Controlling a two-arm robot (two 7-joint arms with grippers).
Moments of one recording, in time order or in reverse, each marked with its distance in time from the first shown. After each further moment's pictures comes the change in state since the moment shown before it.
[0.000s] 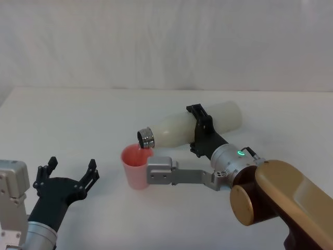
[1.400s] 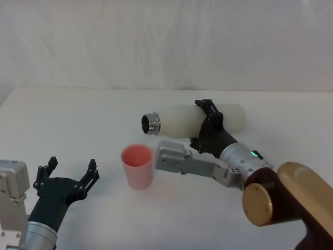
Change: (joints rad) left arm 0.000 0.000 0.000 0.000 0.000 0.000 0.000; right arm -0.070 -0.012 0.098 -0.057 0.148 -0.046 -0.057
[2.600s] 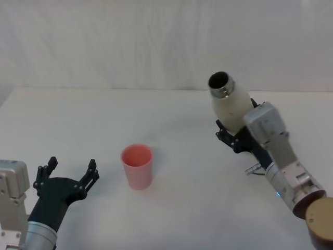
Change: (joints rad) left arm 0.000 0.000 0.000 0.000 0.000 0.000 0.000; right arm -0.271 -0.076 0.340 -0.186 0.594 -0.154 -0.048
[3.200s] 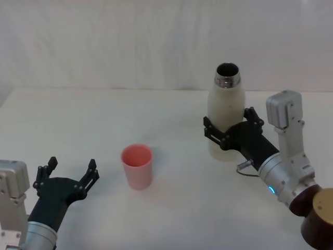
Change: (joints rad) left arm 0.000 0.000 0.000 0.000 0.000 0.000 0.000; right arm 0.035 -0.043 0.041 0.064 0.326 0.009 0.135
